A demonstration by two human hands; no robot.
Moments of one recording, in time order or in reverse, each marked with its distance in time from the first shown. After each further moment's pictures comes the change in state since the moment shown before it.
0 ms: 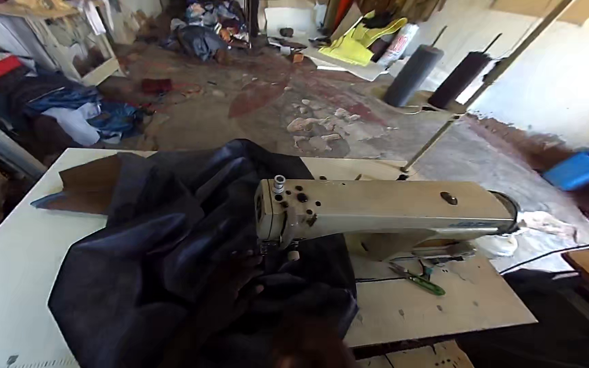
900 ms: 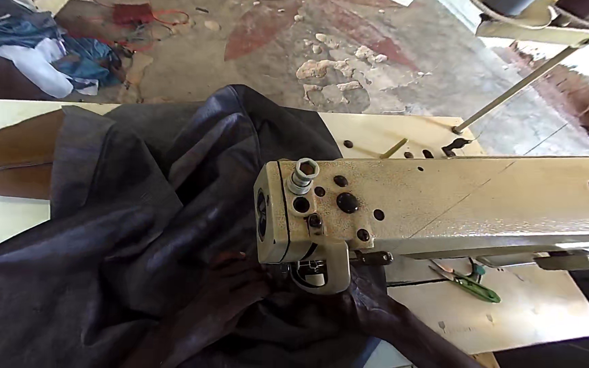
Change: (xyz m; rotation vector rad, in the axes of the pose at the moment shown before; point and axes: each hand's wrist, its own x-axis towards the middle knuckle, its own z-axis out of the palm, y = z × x) left_hand 0.018 -0.004 -0.018 0.089 -0.066 0.276; right_hand 0.042 0.091 -0.103 -0.917 -0.385 -0.168
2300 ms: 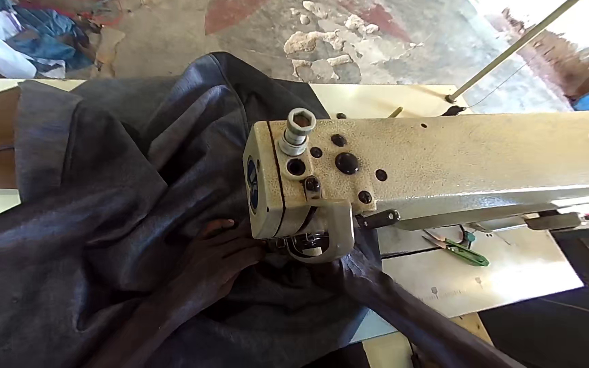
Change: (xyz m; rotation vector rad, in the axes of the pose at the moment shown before) left_hand 0.005 -0.017 -0.002 0.076 0.008 0.021; right_hand -0.001 0.004 0.020 -0.088 0.010 0.106
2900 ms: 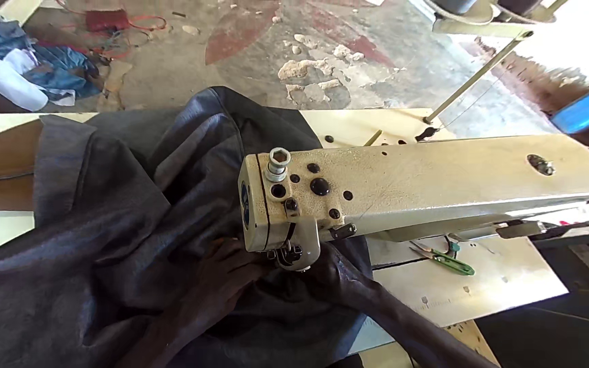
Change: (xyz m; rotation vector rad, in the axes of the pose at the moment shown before) left_hand 0.005 0.011 0.008 -0.030 0.020 -0.077; right_hand 0.001 0.005 -0.001 0.160 0.122 -0.021
